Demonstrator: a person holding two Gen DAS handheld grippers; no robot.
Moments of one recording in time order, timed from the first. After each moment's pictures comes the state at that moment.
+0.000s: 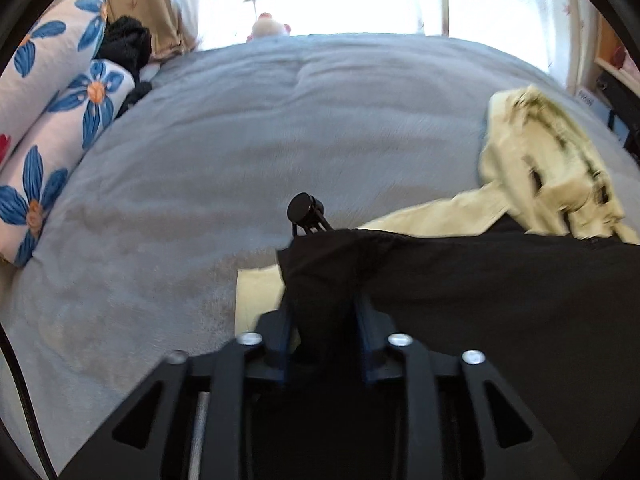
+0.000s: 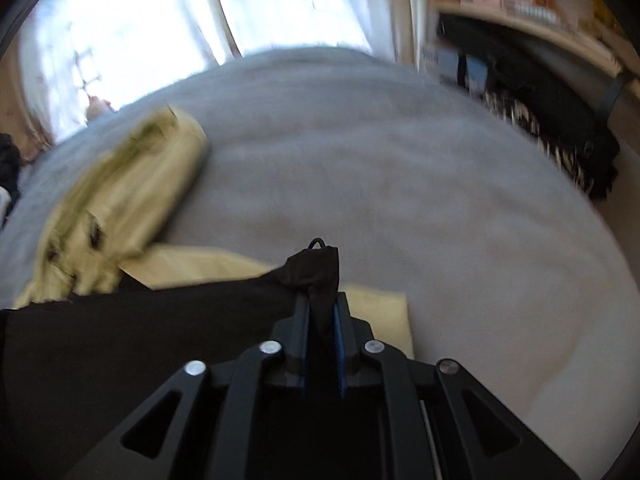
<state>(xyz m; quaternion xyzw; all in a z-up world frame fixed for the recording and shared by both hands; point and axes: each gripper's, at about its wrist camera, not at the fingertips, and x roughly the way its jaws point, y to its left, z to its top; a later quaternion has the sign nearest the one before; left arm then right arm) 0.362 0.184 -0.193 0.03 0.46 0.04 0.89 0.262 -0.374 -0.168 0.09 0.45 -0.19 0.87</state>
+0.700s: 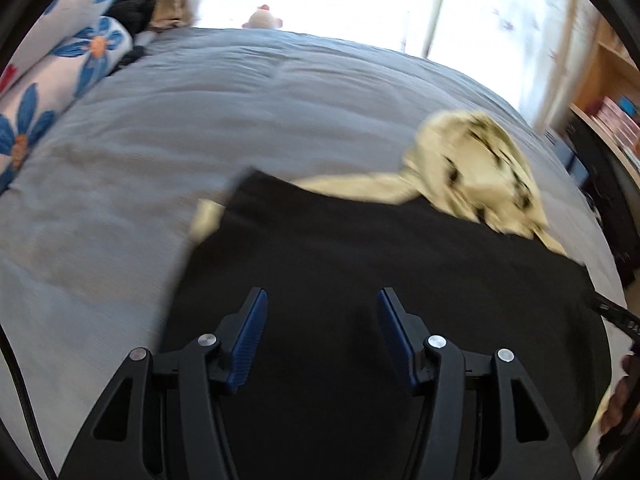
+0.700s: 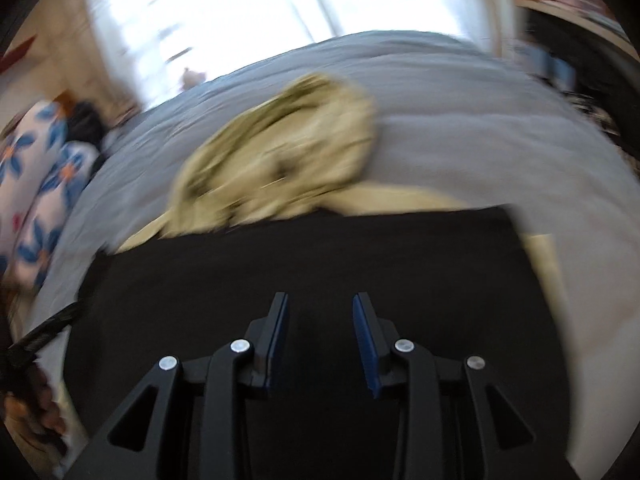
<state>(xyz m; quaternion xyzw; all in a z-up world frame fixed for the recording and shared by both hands) 0.283 0.157 -0.168 -0.09 0.45 -0.03 0.89 0.238 -0.233 -0.141 0.11 0.46 0.01 0.88</state>
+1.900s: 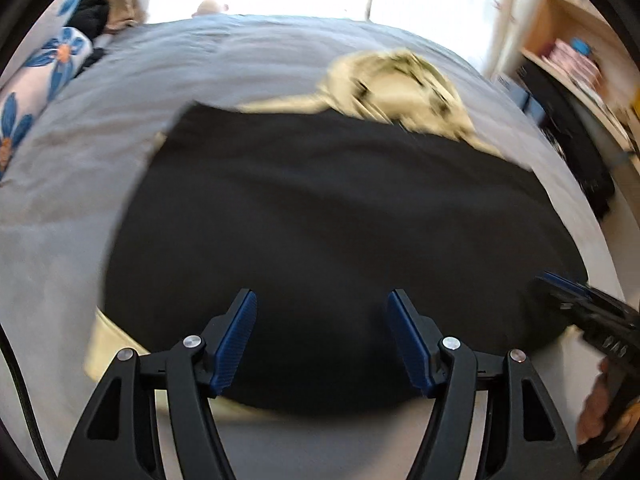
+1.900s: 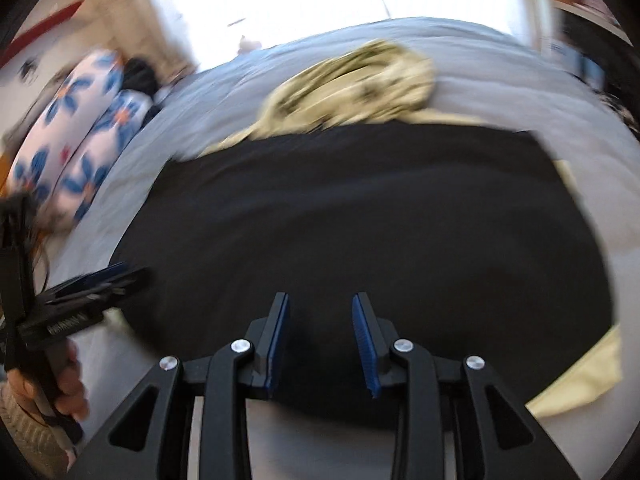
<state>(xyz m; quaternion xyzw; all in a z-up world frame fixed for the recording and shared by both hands) 0.173 0.112 -0.168 -0.04 0.49 -0.10 0.86 0.120 -0.179 -0.150 0.08 0.48 0.07 0.87</state>
